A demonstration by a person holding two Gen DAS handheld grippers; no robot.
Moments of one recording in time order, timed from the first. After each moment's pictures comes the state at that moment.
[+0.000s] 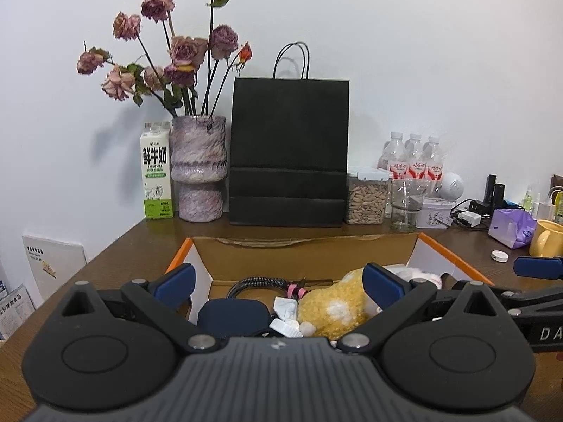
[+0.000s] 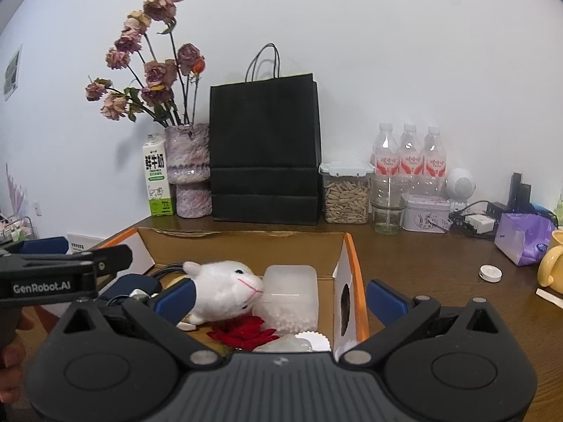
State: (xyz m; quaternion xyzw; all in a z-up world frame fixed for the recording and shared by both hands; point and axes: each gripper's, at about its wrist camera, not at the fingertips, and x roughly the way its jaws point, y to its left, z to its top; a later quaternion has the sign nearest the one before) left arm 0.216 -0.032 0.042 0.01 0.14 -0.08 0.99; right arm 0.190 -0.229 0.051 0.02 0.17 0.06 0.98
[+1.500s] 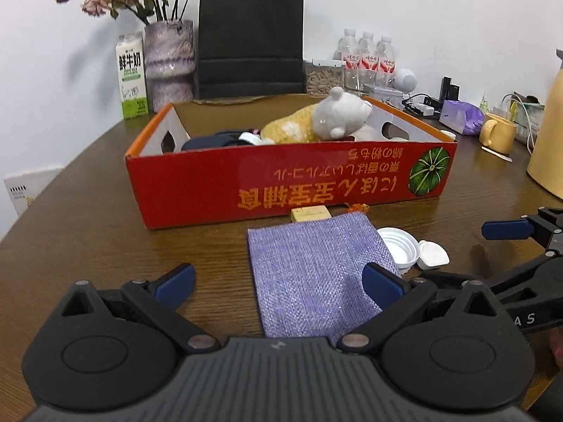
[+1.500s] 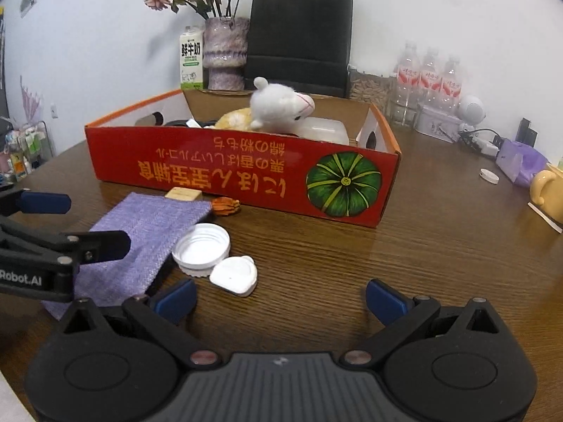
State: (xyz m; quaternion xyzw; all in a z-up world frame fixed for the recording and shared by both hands) left arm 0.120 -0.017 -0.020 0.04 0.30 -0.14 0.94; right arm 0.093 -0.201 -0.013 -0.05 0.32 0.08 0.94
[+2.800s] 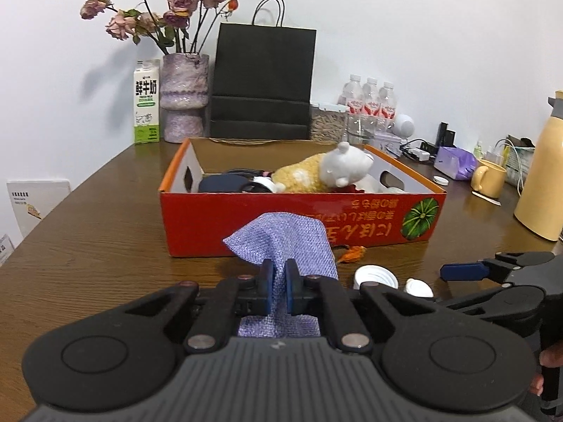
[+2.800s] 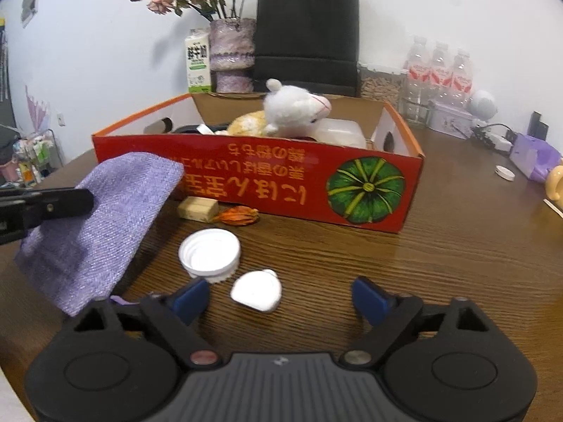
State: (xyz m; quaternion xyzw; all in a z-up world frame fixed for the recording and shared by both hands) left arm 0.100 0.007 0.005 0.00 0.24 -0.14 0.96; right arm 0.100 -0.194 -0.010 -0.02 0.32 0.10 0.94
